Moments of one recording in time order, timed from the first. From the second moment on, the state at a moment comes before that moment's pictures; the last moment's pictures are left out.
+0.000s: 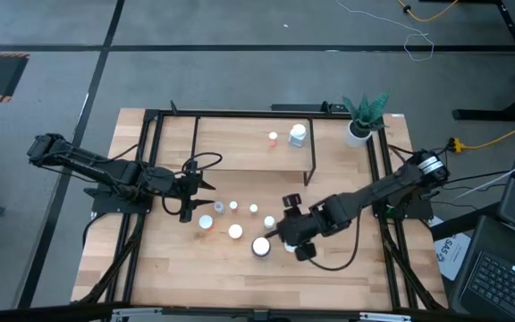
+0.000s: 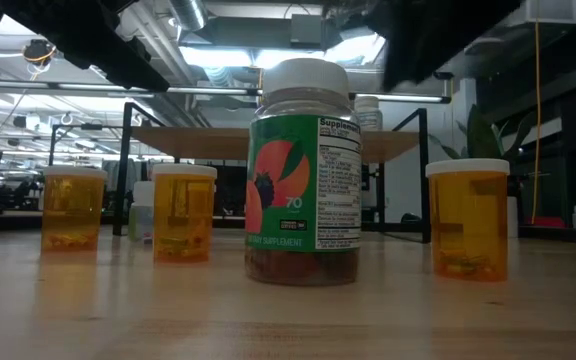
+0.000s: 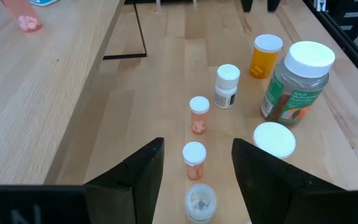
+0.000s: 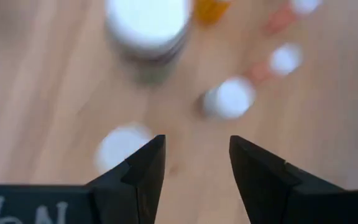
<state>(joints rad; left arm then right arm) -0.24 0.81 0.51 -0.12 -0.28 -0.07 0.43 1.71 1.36 -0.75 0.25 0.07</state>
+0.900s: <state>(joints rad) -0.24 0.81 0.51 -0.12 -0.28 -0.07 0.27 1.76 1.28 -0.49 0.16 -0.05</state>
